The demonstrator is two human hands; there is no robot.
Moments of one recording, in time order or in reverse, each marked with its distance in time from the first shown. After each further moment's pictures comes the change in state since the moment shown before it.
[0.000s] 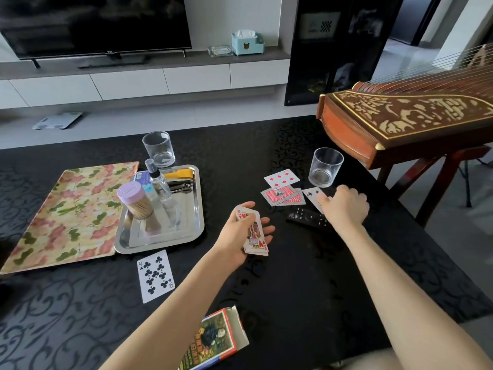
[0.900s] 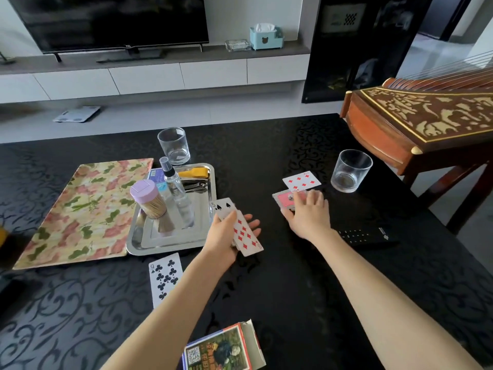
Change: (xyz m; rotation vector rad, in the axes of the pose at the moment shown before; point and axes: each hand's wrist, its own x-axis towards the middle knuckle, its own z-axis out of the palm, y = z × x) left_hand 0.027 0.013 -0.046 -0.224 0.211 0.044; right_hand -0.017 -0.066 0.069 -0.300 -0.322 -0.463
